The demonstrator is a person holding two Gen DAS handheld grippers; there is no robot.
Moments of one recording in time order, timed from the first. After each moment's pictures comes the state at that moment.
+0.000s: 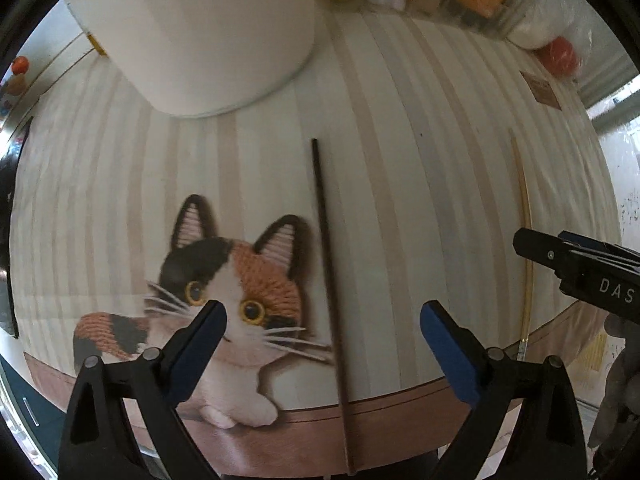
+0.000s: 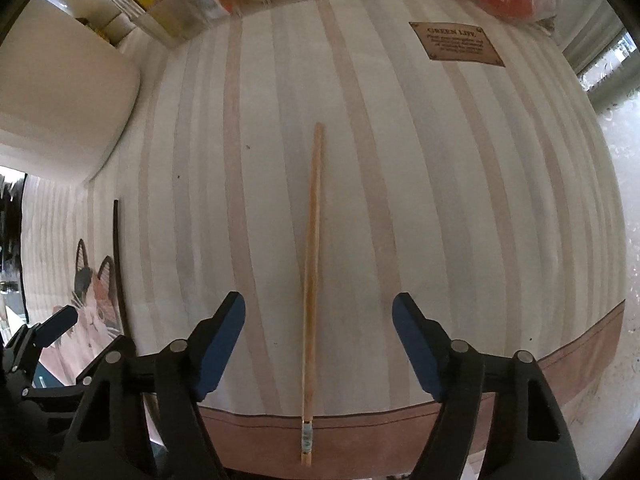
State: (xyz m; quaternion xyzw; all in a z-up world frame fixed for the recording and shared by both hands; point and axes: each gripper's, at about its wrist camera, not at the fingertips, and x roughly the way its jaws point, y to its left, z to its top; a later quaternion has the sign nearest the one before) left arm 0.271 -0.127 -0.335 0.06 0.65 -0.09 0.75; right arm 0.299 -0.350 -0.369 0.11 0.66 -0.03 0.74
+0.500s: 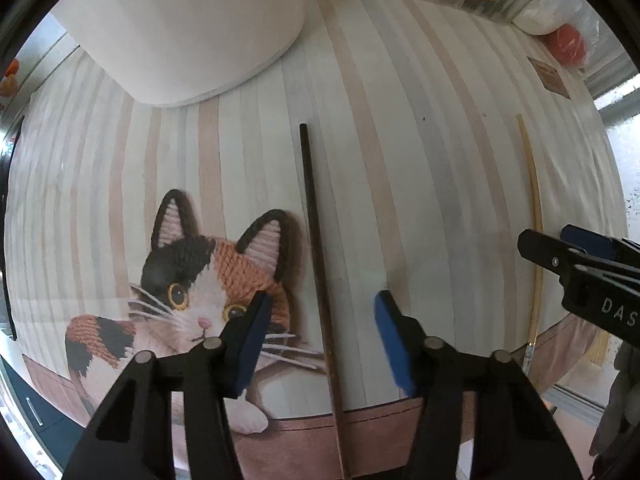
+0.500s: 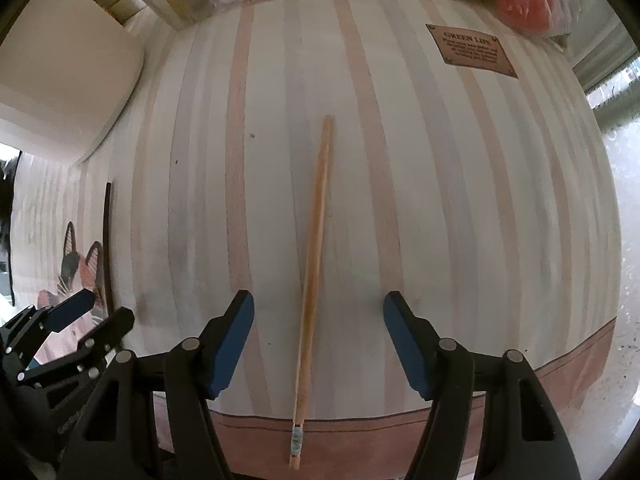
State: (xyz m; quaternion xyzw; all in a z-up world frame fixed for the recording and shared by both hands) left arm 0.284 -0.136 -0.351 0.06 0.67 -0.09 0.74; right arm 0.310 -0.336 -0.382 0.07 0.67 -0.03 0.74
